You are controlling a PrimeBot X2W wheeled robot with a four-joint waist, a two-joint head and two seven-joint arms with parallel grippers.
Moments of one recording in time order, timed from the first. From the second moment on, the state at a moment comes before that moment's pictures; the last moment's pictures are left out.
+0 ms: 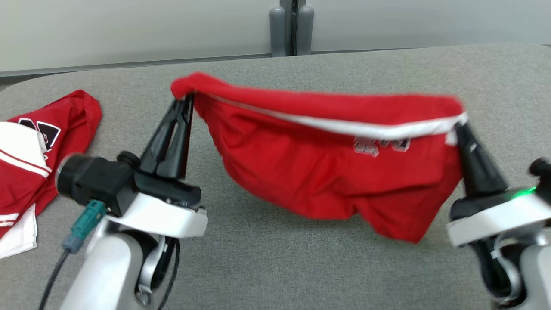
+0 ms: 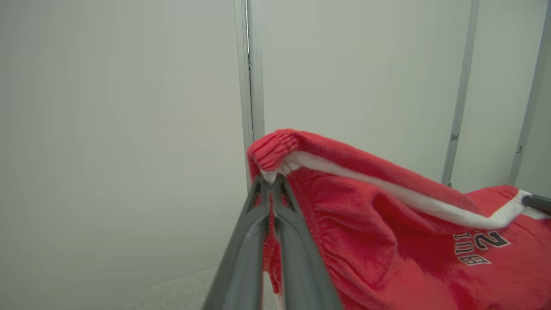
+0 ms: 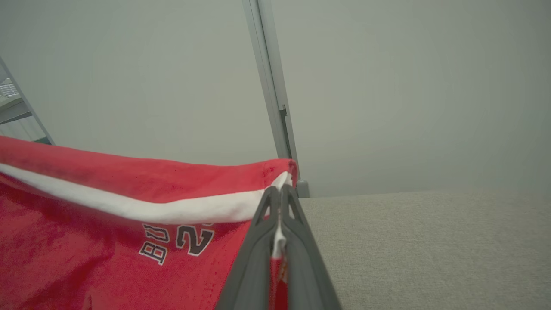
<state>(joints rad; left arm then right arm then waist) -0.33 0.22 -0.30 -0.15 -0.30 0.04 -0.09 -0.21 -0.20 0.08 -0.08 0.42 0.13 0.07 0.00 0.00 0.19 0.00</state>
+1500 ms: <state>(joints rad) -0.14 0.17 -0.21 0.11 -0.33 0.08 -0.26 -0.11 -0.15 0.07 0.04 0.22 0.13 -0.12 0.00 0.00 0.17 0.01</state>
